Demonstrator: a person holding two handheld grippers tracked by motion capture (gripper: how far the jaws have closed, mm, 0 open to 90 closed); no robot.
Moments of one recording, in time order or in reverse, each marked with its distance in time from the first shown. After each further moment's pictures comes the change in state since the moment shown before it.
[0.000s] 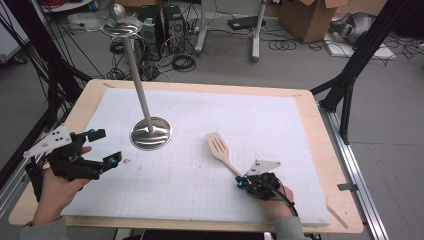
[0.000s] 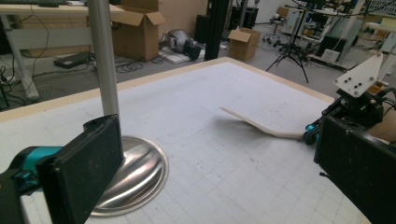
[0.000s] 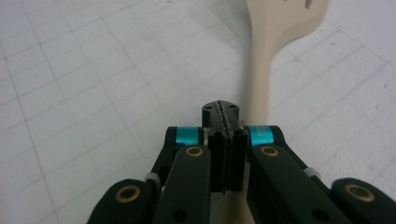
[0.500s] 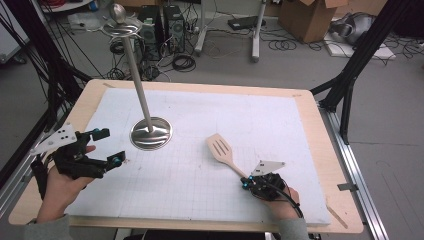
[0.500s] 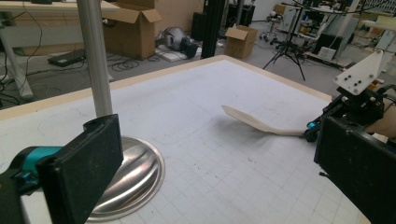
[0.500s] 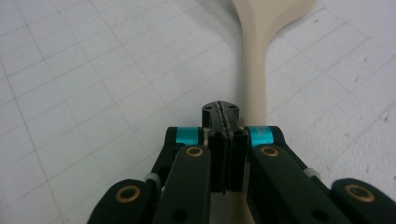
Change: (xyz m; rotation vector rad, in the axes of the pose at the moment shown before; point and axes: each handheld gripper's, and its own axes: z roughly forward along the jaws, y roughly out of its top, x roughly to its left) left arm 0.000 0.000 0.008 0.012 -0.014 0.001; right arm -0.005 -0.006 -0.008 0.037 -0.018 0.006
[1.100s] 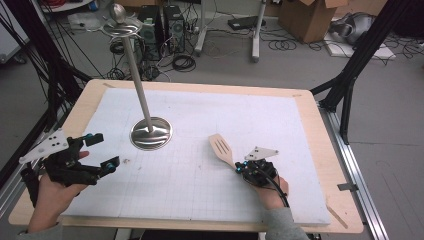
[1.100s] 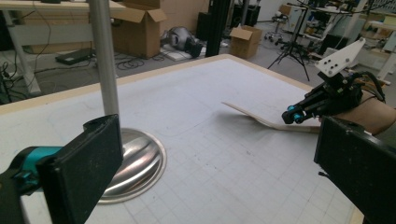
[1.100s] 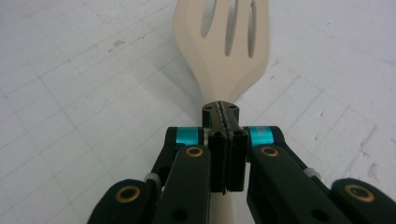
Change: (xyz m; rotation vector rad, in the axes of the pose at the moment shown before) left arm -0.006 -0.005 -0.020 -0.001 0.028 -0.008; right arm -0.009 0.031 0.017 -0.074 -0.103 0.094
